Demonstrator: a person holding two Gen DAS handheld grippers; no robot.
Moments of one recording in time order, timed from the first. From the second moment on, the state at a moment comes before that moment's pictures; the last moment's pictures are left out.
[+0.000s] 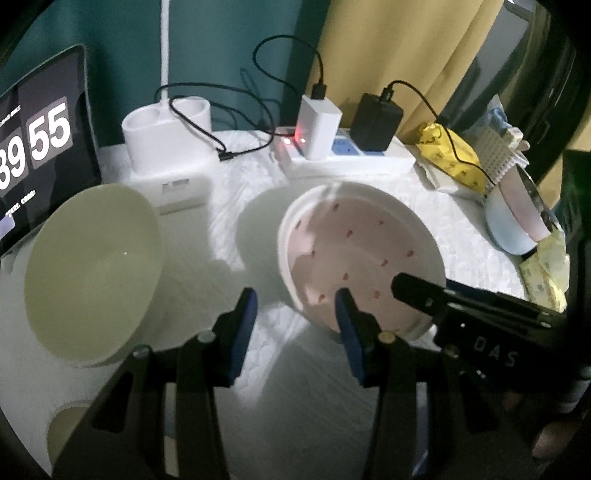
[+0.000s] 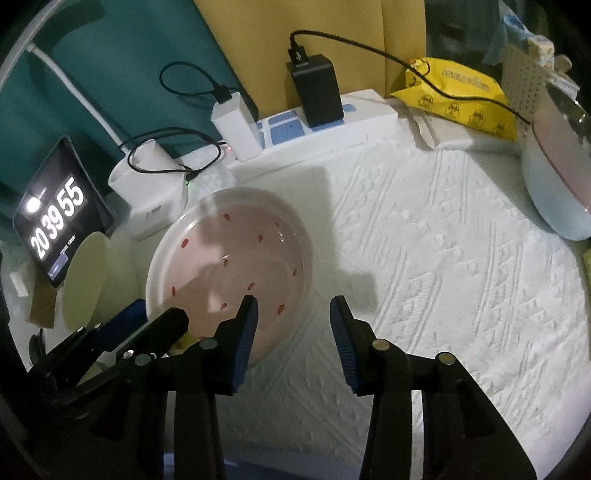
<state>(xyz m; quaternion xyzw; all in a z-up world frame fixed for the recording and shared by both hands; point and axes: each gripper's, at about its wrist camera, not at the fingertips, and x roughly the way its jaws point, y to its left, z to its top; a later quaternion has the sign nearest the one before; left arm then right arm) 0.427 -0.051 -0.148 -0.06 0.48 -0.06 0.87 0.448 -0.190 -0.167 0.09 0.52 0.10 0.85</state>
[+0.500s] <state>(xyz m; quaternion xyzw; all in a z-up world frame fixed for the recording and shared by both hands) 0.430 -0.060 -0.151 -0.04 0.47 -0.08 0.88 0.451 -0.180 -0.174 0.07 0.51 0.10 0.85</state>
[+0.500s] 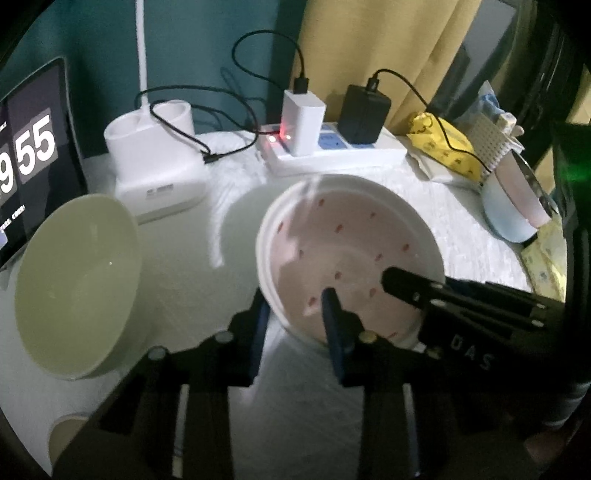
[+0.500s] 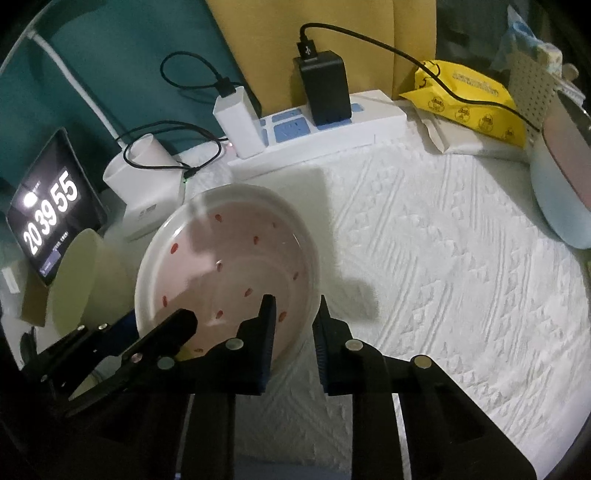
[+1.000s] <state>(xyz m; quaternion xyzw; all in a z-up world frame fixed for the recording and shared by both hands) 0.410 -0.058 -0.119 -0.03 0.43 -0.08 0.90 0.430 -0.183 -0.144 0.06 0.47 0.11 0.87</state>
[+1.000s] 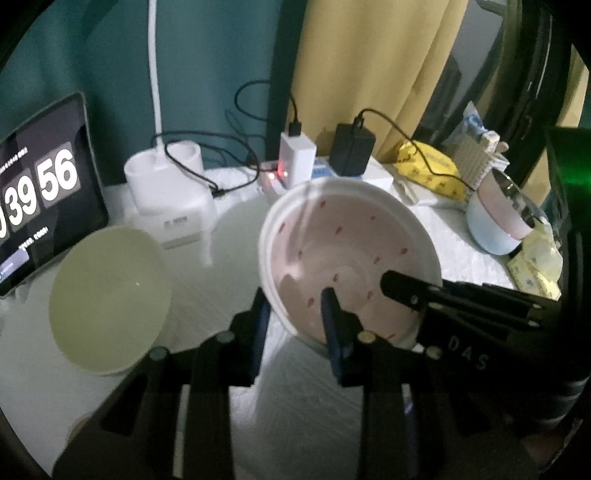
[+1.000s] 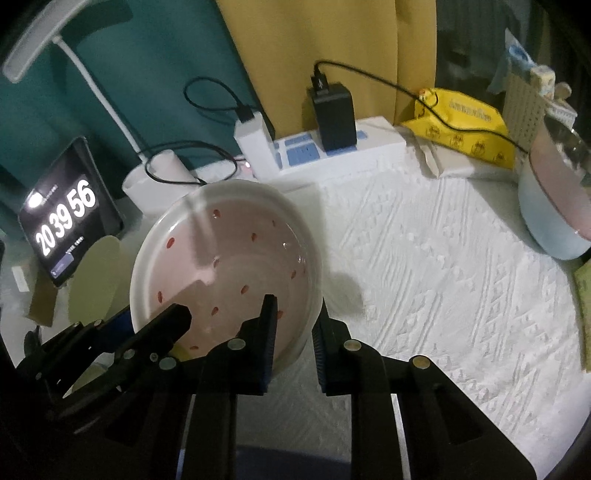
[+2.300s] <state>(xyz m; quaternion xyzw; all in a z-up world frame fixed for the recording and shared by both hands) 0.328 -0.063 -0.056 -0.03 0.36 -0.09 0.93 0.351 -0.194 -0.076 0.06 0.41 0.12 0.90</state>
